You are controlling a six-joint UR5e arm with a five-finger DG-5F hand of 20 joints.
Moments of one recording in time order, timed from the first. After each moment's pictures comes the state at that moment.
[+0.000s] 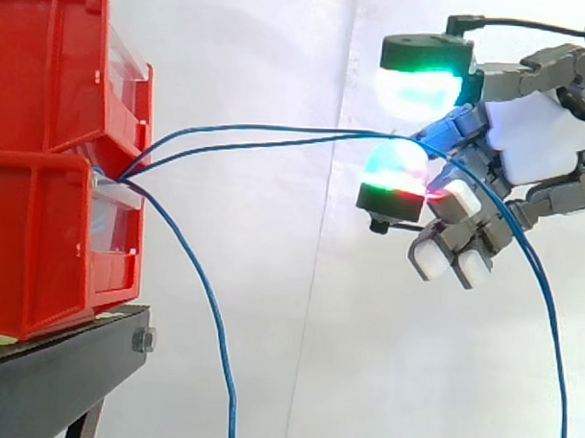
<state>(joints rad) 0.06 -2.16 -1.05 -3.31 -1.35 -0.19</state>
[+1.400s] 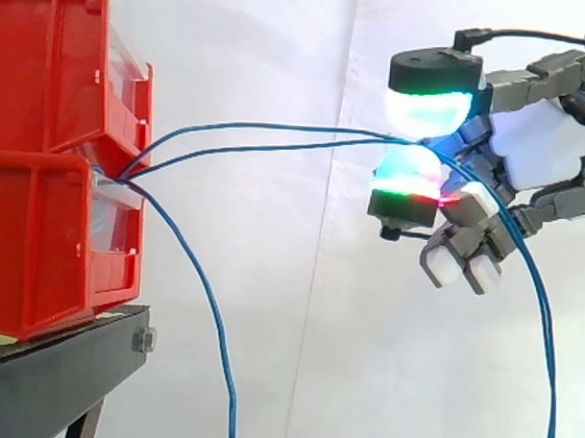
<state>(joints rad) 0.06 -2.16 -1.05 -3.33 -1.35 -0.19</state>
